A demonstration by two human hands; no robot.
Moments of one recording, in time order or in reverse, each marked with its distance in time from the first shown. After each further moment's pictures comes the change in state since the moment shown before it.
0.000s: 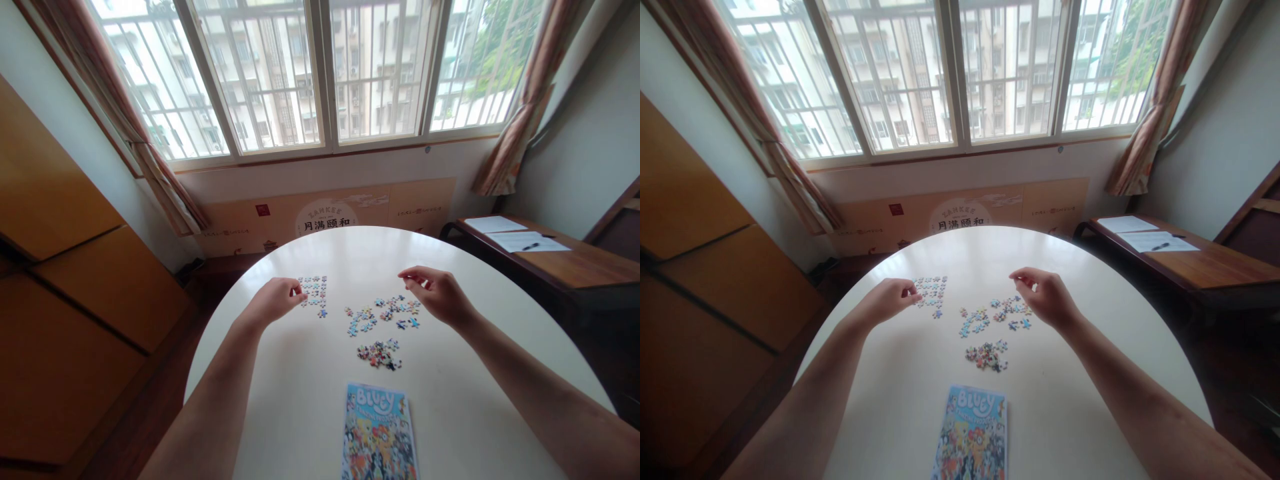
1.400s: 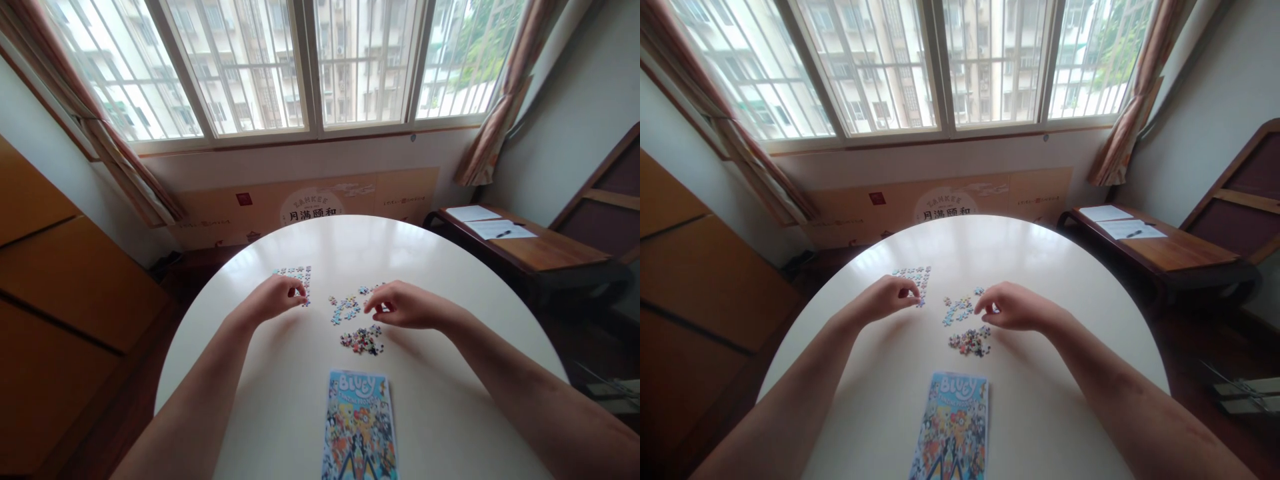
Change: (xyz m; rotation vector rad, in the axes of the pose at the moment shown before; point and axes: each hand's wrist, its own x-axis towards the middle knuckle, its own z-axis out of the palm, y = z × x) left_hand 0.008 0.018 0.022 -0.151 -0.109 0.219; right_hand -0.009 -0.026 -0.003 0.025 -0.714 -0.194
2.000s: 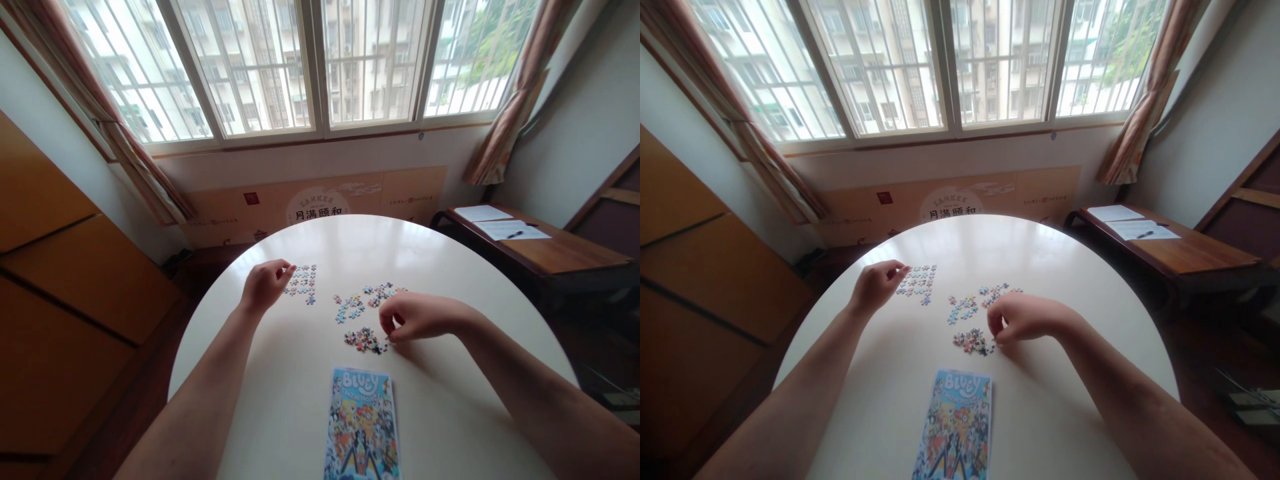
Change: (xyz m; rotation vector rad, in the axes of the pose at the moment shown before) left_hand 0.000 -0.022 0.000 0.132 0.617 -0.017; right_hand -0.006 -0.014 -0.009 0.028 -0.312 0.139
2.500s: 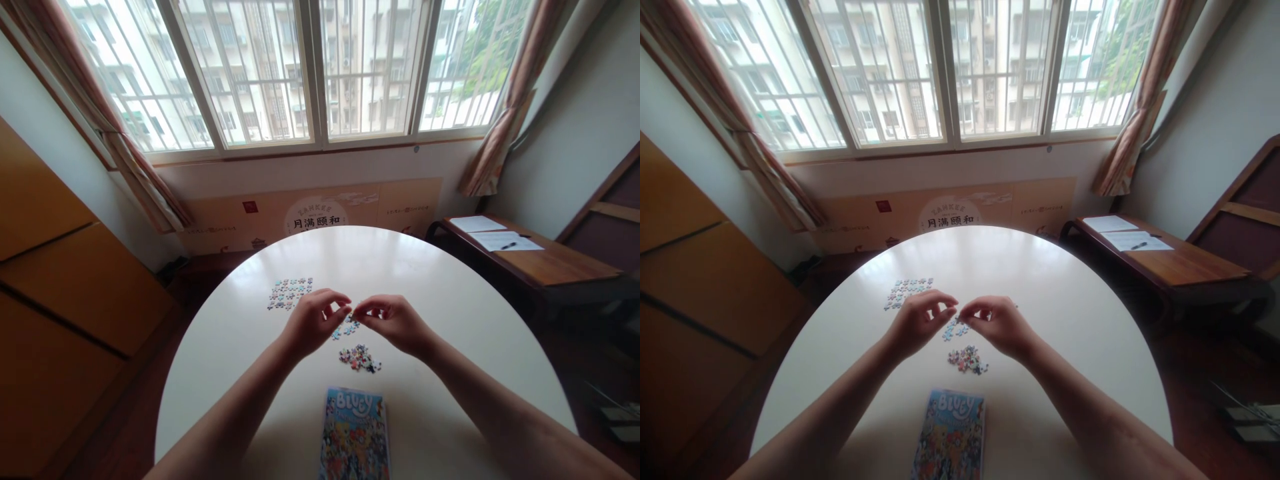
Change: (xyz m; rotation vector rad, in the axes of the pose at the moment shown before) left_hand -0.017 0.114 0.007 -0.576 -0.184 0.155; right_hand 0.028 -0.014 0.028 0.411 0.724 -0.114
